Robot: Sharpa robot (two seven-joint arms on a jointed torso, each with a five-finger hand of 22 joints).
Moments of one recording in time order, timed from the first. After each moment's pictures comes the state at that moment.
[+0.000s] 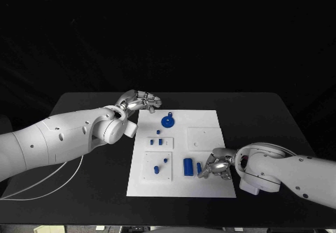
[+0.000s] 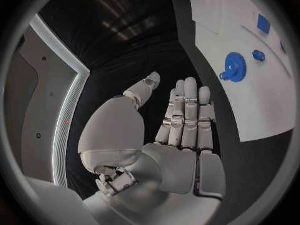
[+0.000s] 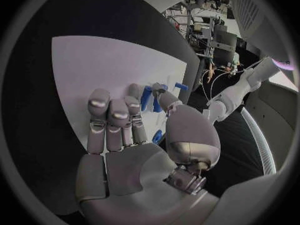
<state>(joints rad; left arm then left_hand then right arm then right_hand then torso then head) 1.26 -0.75 -0.13 1.30 -0.24 -0.29 0.30 1.09 -0.16 0.52 -0.21 0.05 0.88 0.16 0.31 0.48 1.21 0.10 0.13 0.25 1.00 0.01 0.91 0.33 0.02 0.75 -0.08 0.68 1.26 1.17 -0.85 -0.20 1.67 -1.00 -0.03 -0.47 0.85 -0.09 0.54 -0.21 0.05 1.06 0.08 0.29 0.57 1.20 -0.03 1.06 1.20 1.31 -0.13 1.27 0.94 0.23 1.26 -0.05 1.02 1.31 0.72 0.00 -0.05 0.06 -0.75</state>
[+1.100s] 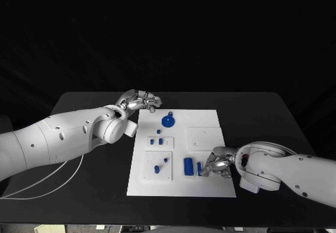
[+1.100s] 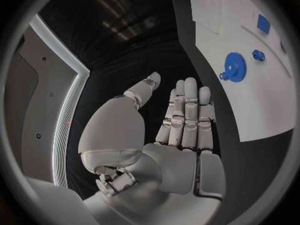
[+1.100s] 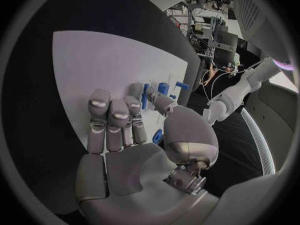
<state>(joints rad) 1.26 -0.75 -0.13 1.30 -0.24 -0.29 0.29 1.09 -0.16 0.52 -0.21 0.05 0.88 0.16 0.31 0.48 1.21 0.10 0.13 0.25 1.00 0.01 0.91 0.33 0.02 0.75 -0.08 0.68 1.26 1.17 -0.85 -0.20 1.65 -1.01 -0.03 -0.46 0.84 -0.10 0.62 -0.18 0.05 1.06 0.08 0.29 0.56 1.20 -0.03 1.06 1.21 1.31 -0.13 1.27 0.95 0.23 1.26 -0.05 1.01 1.31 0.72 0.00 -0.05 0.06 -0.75</state>
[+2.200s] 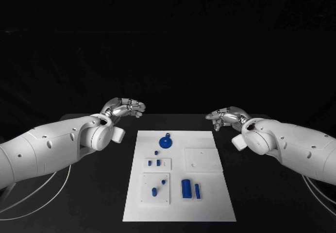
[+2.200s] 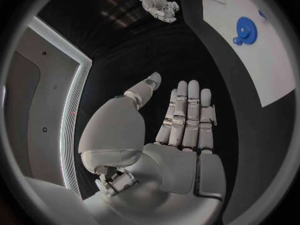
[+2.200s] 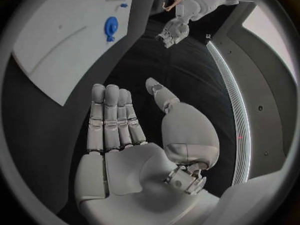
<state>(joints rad) 1.32 -0.75 -0.13 1.17 -0.14 -0.26 0.32 1.09 -0.15 0.52 -0.22 0.05 0.87 0.16 0.31 0.48 1.18 0.12 0.10 0.24 0.88 0.10 0.71 0.27 0.02 0.64 0.00 0.58 1.24 1.24 -0.63 -0.03 1.01 -0.43 -0.14 0.14 0.92 -0.08 0.46 -0.29 0.23 0.88 0.16 0.22 0.56 0.90 0.07 0.72 0.94 0.96 -0.01 0.92 0.77 0.21 0.86 0.05 0.67 1.19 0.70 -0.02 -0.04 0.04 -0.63</state>
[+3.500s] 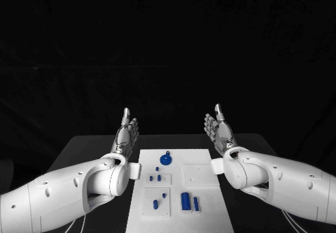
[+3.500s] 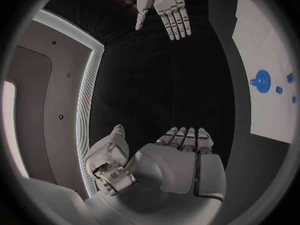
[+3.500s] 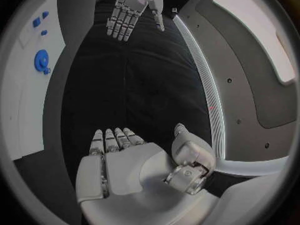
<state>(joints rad) 1.06 -0.78 -0.01 1.55 -0.02 -0.64 0.45 0.01 0.00 0.00 0.00 0.00 0.00 0.00 0.00 0.00 0.01 0.00 0.01 0.00 0.00 0.00 0.00 0.00 0.02 0.00 0.00 0.00 0.01 1.07 -0.76 0.00 1.48 -0.11 -0.56 0.40 0.01 0.00 0.00 0.00 0.00 0.00 0.00 0.00 0.00 0.00 0.00 0.00 0.00 0.01 0.00 0.00 0.00 0.01 0.00 0.00 0.00 0.00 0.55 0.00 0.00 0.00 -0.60</state>
